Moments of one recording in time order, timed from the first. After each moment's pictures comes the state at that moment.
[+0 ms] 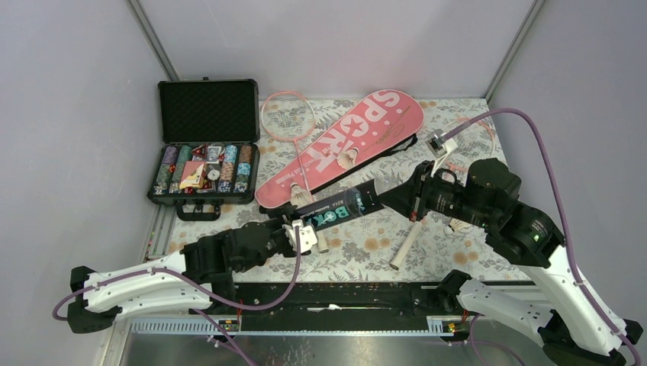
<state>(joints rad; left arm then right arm) -1.26 0.65 0.63 -0.36 -0.38 0.43 0.76 0.80 1.28 -0.73 -0.25 0.53</state>
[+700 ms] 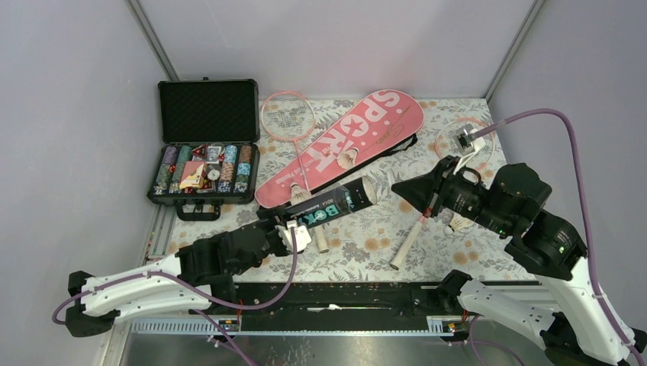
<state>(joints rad) -1.25 0.58 0.59 -0.42 -0.46 0.45 0.77 0.77 1.36 -0.75 -0.16 0.53</state>
